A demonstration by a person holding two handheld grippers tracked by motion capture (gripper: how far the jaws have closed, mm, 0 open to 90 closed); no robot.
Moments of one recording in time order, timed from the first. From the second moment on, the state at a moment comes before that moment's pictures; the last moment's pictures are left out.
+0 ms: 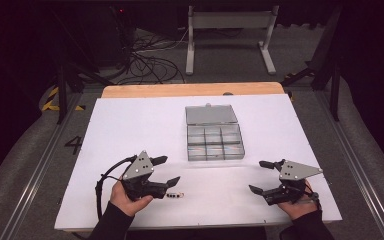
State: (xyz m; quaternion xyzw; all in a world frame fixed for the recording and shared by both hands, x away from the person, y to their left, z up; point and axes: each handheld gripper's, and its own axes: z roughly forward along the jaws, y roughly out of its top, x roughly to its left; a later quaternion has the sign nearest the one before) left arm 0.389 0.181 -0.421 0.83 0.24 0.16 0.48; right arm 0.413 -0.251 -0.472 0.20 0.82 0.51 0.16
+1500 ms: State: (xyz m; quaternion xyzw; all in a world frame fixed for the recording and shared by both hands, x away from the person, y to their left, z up) left arm 0.401 0.154 -0.437 0.94 0.18 0.07 0.28; right arm 0.414 -0.250 -0.474 0.19 0.83 0.51 0.15
